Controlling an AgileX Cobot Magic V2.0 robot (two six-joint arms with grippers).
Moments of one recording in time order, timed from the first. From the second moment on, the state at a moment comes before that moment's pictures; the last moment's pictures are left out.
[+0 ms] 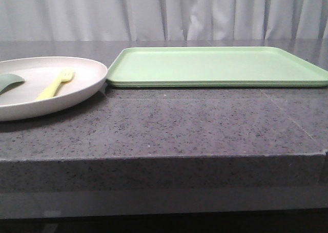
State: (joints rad) left arm 0.02 1.38 -1.06 -0.05 0.75 0.00; right arm 0.03 0.54 -0.74 0.06 0.50 0.04
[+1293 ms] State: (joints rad) left arm 0.01 1.54 -1.09 -0.08 0.77 0.00; right arm 0.03 0.54 -0.74 0.06 0.51 0.04
